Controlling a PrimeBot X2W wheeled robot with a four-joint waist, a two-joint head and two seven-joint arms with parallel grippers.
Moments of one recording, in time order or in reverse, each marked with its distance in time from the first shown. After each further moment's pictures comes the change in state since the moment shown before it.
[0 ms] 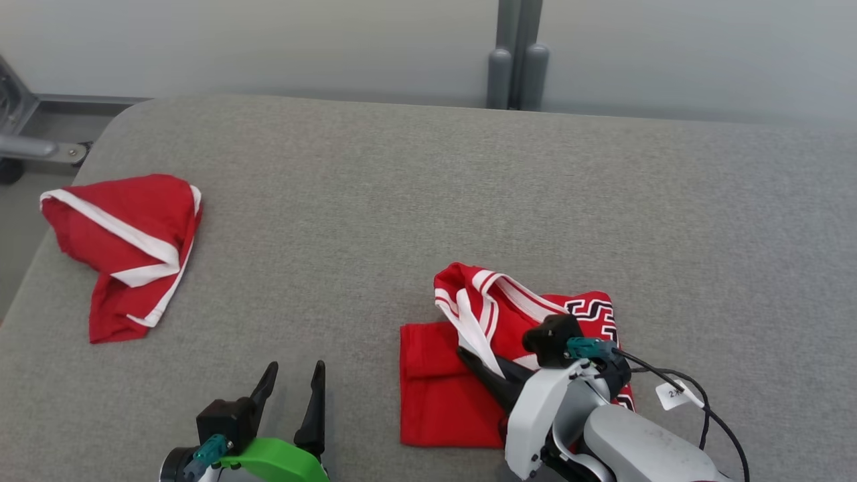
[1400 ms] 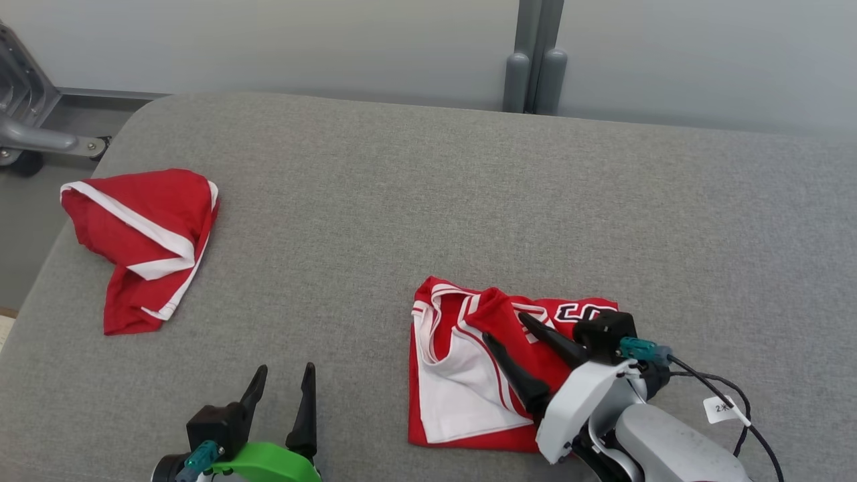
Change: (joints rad) left arm 0.021 0.000 0.018 -0.030 -0.001 0.012 0.000; right arm 0.040 -0.035 -0.090 0.035 0.012 0.000 -0.134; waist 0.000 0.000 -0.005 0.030
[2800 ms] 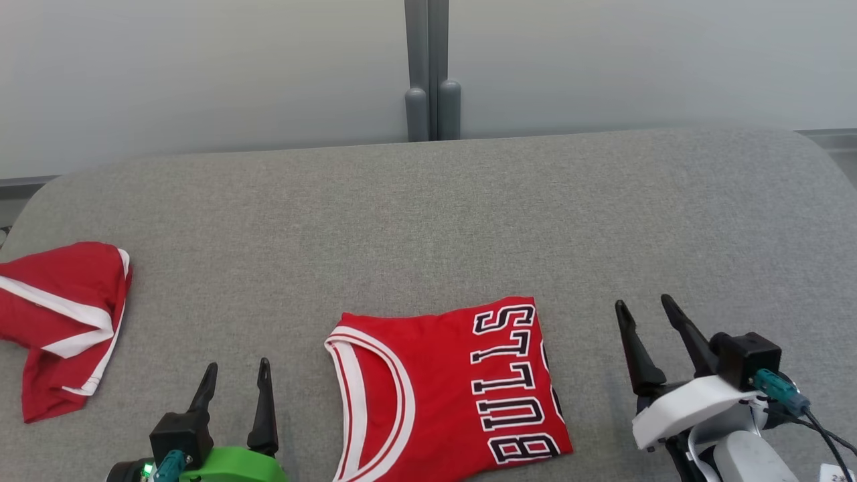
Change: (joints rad) left arm 0.050 0.000 0.127 -0.096 0.127 0.049 0.000; right arm 0.266 0.096 -0.603 -0.164 -0.368 0.000 -0.040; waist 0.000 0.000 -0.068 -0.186
